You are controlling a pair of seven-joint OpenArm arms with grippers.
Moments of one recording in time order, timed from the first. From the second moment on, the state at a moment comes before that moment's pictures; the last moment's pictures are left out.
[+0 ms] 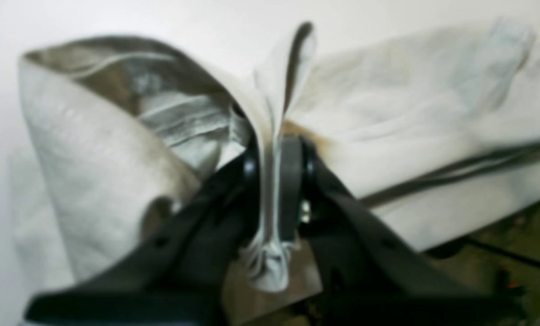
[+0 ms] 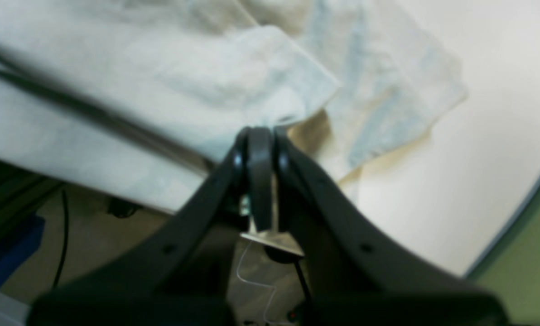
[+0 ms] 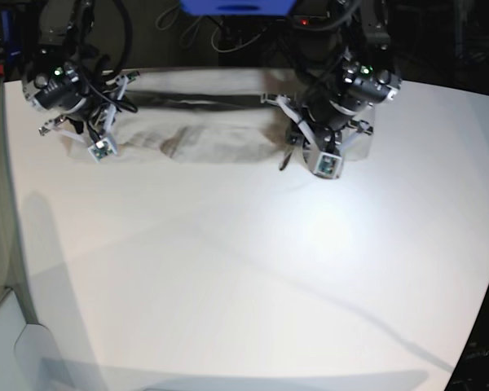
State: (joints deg) left arm 19.2 8.0 -4.4 112.4 -7.3 -23.2 55.6; right arm -18.7 3.1 16.6 114.8 1.4 39.7 -68.5
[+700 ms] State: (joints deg) left arm 15.6 1.6 23.2 107.6 -13.9 18.6 46.1; right arm -18.7 3.2 12.2 114.7 1.0 39.7 -68.7
